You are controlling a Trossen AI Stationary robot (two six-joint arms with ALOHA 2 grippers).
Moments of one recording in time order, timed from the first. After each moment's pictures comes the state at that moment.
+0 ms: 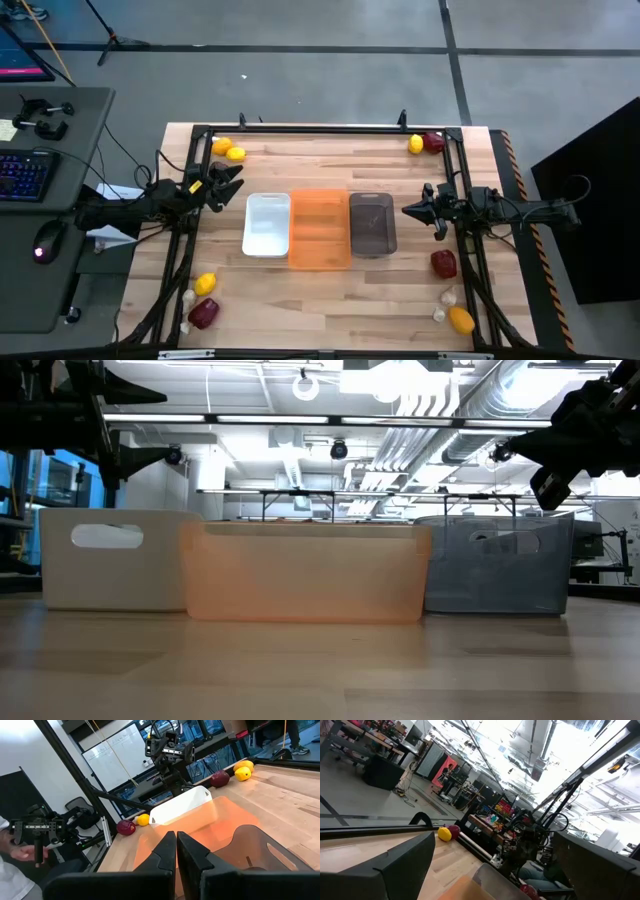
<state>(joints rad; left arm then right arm) 0.04 0.01 0.01 0.23 -0.40 -0.52 0.03 0.01 0.01 0.01 0.02 0.47</state>
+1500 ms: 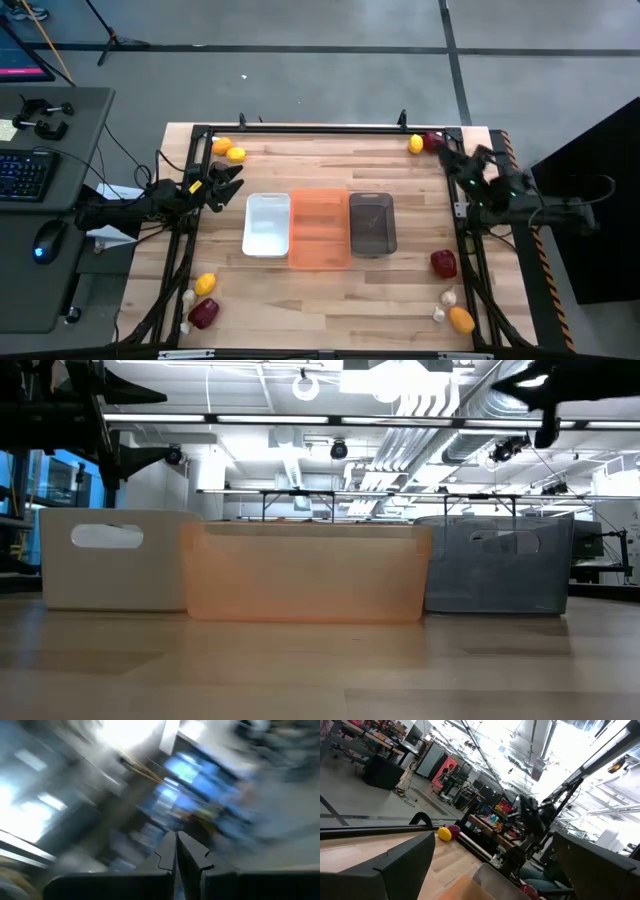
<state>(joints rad) 0.04 0.01 0.01 0.23 -0.40 -0.52 -0.15 0.32 0.33 0.32 0.59 0.72</state>
